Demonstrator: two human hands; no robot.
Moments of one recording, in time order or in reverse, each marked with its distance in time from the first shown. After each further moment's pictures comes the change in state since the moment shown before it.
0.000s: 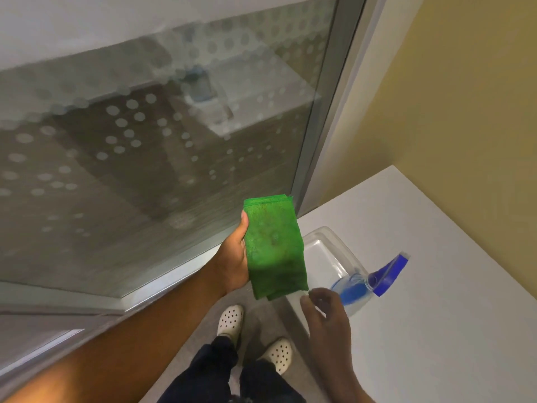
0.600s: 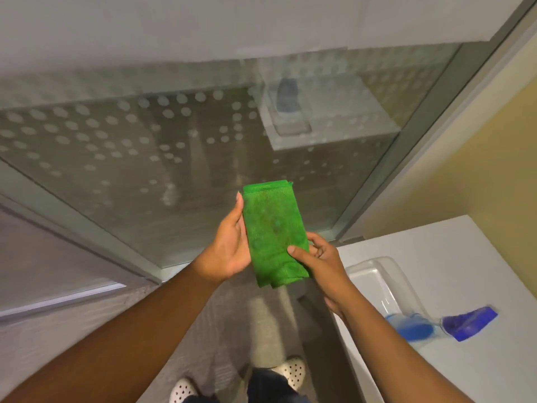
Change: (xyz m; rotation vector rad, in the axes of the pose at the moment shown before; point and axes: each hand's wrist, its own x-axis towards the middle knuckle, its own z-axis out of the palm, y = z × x) left_hand -0.106 0.076 -0.076 -0.127 0.040 0.324; right_hand 0.043 -0.105 0.117 0.289 -0.726 -0.102
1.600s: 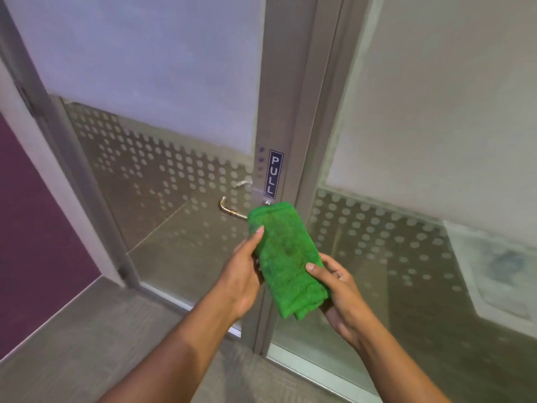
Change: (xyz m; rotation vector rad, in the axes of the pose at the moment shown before) left_hand -0.368 0.254 -0.230 -0.027 0.535 0.789; right_hand -0.026 -0.034 0.511 0.088 -0.674 0.038
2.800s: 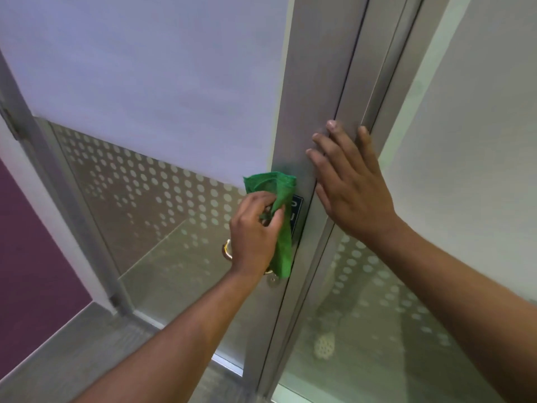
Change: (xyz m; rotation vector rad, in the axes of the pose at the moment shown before) left_hand 0.137 0.100 0.023 0.904 0.408 1.124; right_hand 0.174 -0.179 0.104 -2.030 0.201 -1.631
